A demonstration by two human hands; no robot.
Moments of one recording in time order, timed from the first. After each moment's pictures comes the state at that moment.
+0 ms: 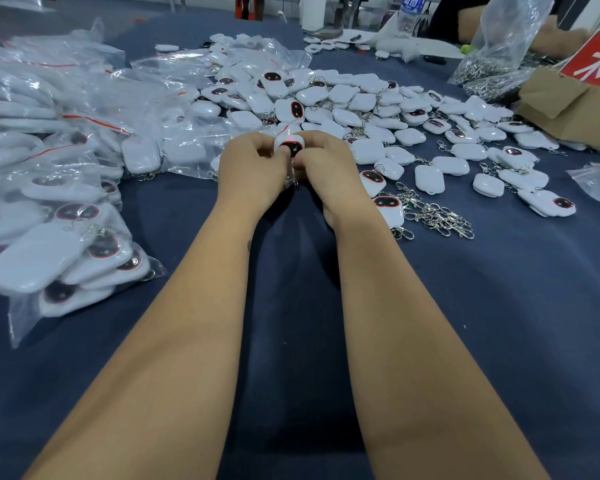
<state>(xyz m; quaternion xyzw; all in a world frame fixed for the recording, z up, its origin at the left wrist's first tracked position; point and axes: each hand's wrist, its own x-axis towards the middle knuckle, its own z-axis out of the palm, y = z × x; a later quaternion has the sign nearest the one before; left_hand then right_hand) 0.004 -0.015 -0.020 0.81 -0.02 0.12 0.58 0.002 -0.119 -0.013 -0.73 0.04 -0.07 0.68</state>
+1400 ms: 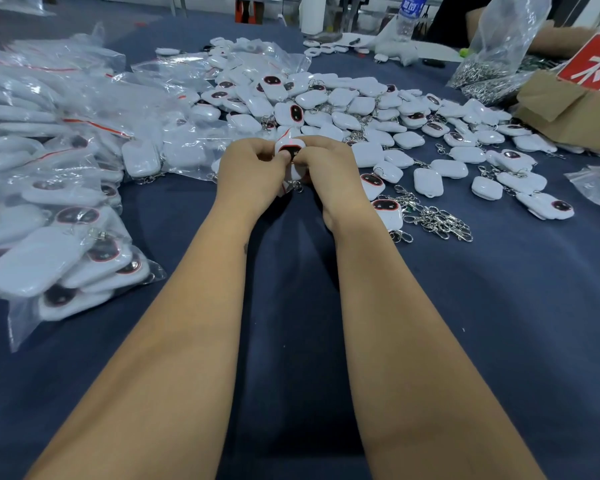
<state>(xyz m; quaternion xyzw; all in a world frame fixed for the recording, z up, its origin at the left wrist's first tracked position) 0.002 -0.012 -0.018 0.80 -0.03 0.10 0.59 0.001 -0.119 -0.012 -0.69 0.05 -0.06 0.72</state>
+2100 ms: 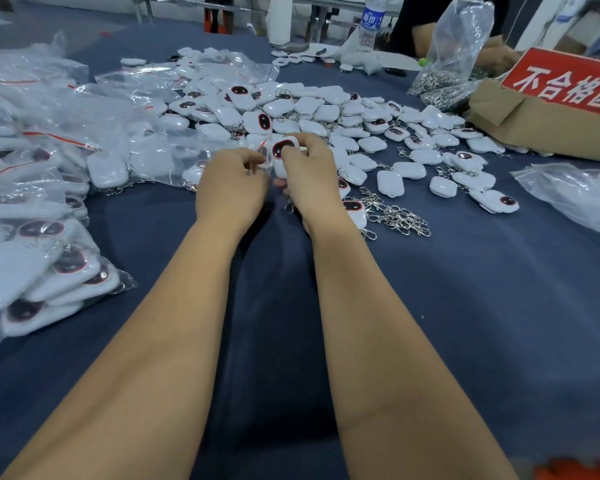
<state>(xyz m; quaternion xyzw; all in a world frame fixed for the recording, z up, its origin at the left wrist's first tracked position) -0.005 -0.024 -0.022 0.85 -0.04 0.15 0.50 -0.013 -0.123 -0.003 -0.73 0.09 -0.16 0.66</state>
